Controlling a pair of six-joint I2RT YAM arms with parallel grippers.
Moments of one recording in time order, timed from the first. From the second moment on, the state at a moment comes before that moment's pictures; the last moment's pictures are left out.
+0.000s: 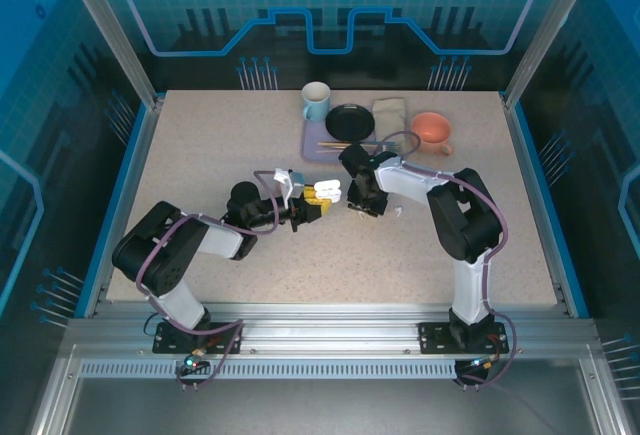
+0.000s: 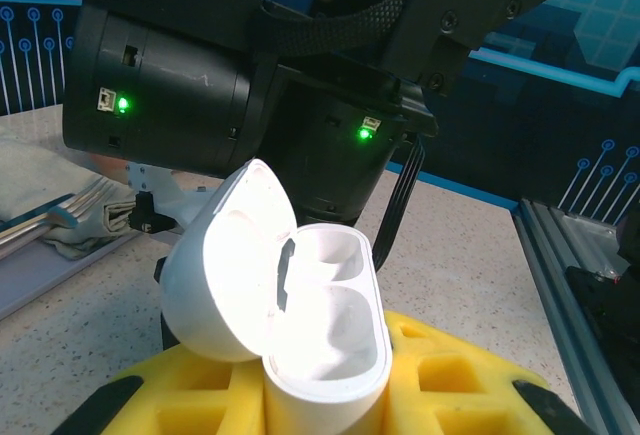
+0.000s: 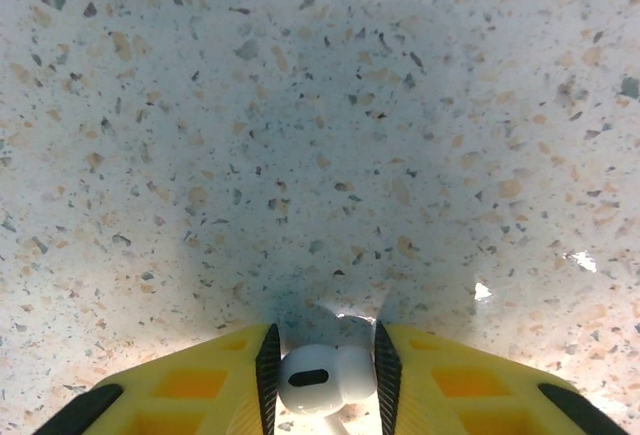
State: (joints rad) left arm -0.44 1.68 0.49 1.20 0.80 -0.22; right arm 0.56 1.98 1.35 -0.76 0.08 0.96
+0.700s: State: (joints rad) left arm -0.44 1.65 0.49 1.15 0.80 -0.22; right arm 0.56 1.96 1.31 -0.71 0.06 0.85
